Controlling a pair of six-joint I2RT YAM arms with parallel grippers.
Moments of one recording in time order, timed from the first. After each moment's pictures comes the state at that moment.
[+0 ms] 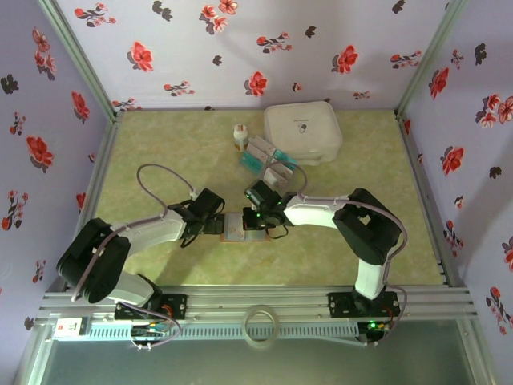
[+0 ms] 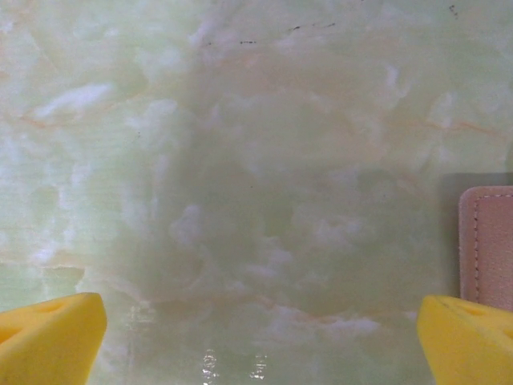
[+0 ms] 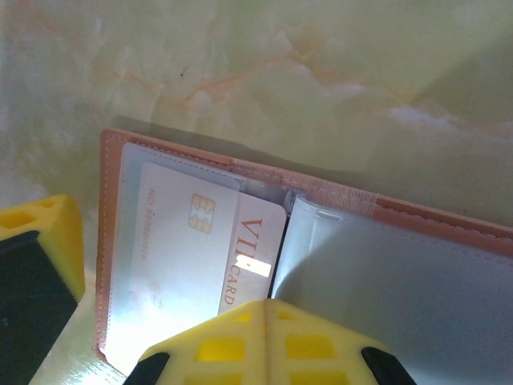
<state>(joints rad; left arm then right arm) -0.69 1.45 0.67 -0.41 -0.35 -0.55 0.89 1.83 1.03 -0.22 -0.18 0.75</state>
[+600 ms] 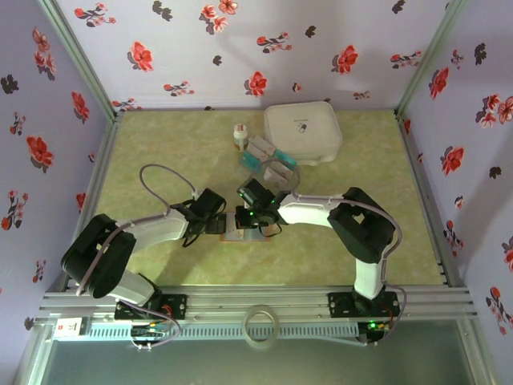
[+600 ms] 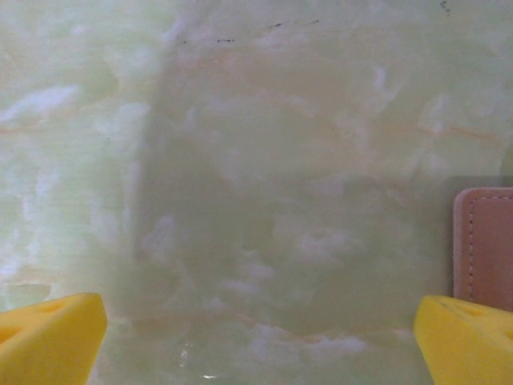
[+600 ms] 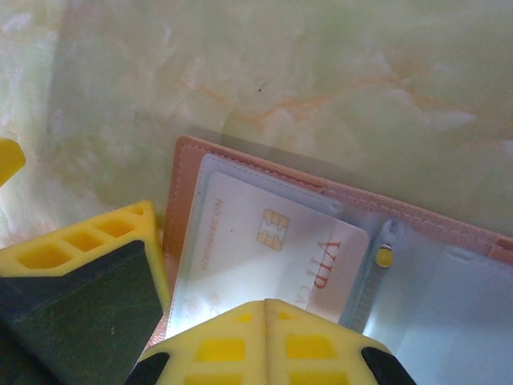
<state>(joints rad) -0.69 1.48 0.67 -0.37 -0.34 -0.55 0.92 1.87 1.10 -0.22 -0.20 0.75</state>
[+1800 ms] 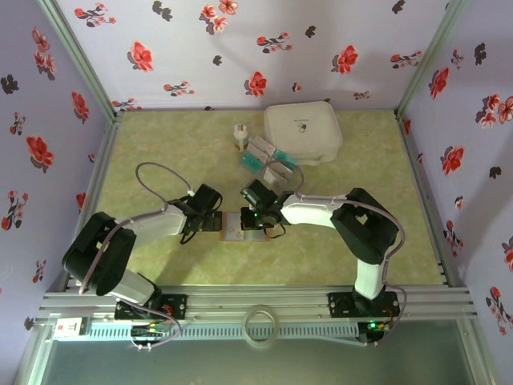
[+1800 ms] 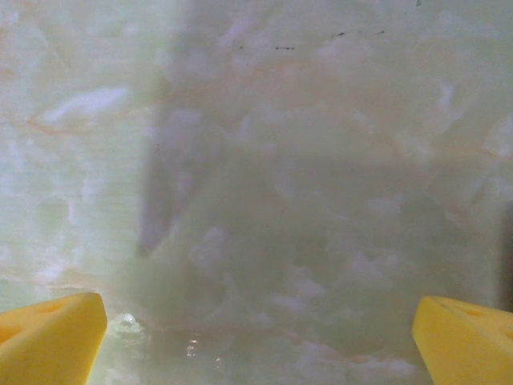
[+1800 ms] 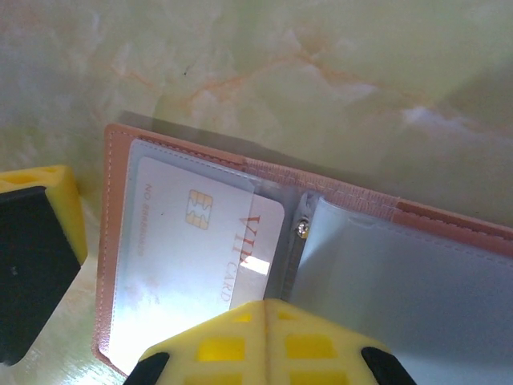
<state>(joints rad) -0.63 1.50 0.70 -0.41 -0.33 -0.54 0.90 1.85 1.07 -0.27 -0.16 0.75</state>
